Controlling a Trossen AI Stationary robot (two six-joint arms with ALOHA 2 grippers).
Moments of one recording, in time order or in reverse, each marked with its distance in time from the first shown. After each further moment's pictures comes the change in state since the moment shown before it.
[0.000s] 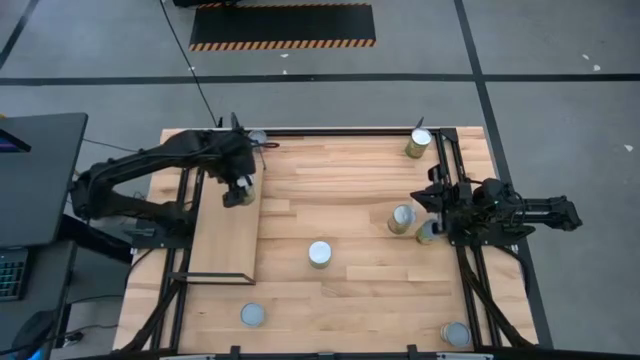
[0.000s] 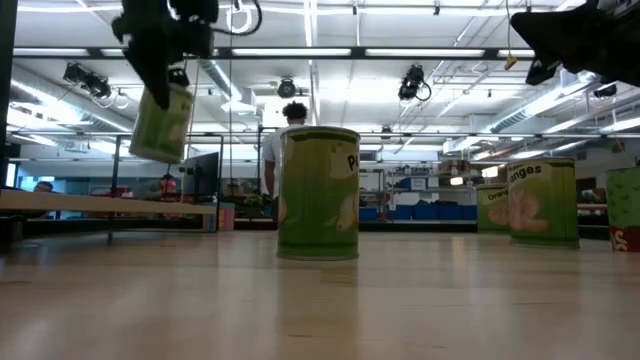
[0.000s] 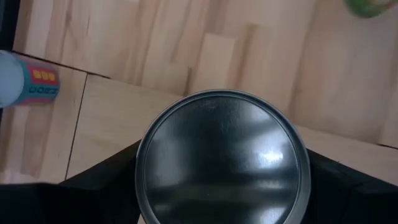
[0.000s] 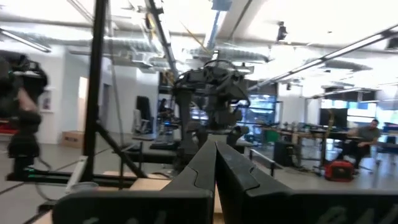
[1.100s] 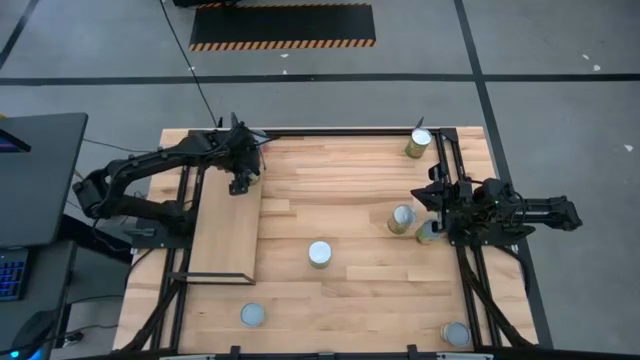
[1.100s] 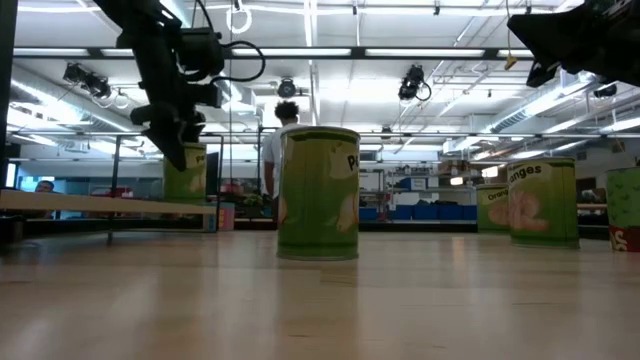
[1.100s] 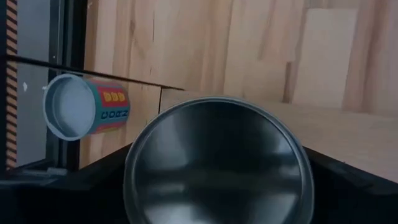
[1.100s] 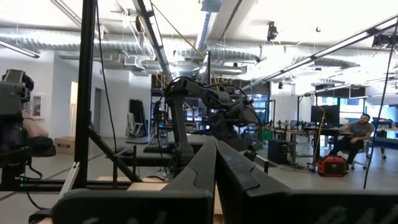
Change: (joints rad) left arm 0.175 0.064 -0.215 0.363 -0.137 0.339; right arm 0.000 0.000 0.000 0.010 0.021 0.024
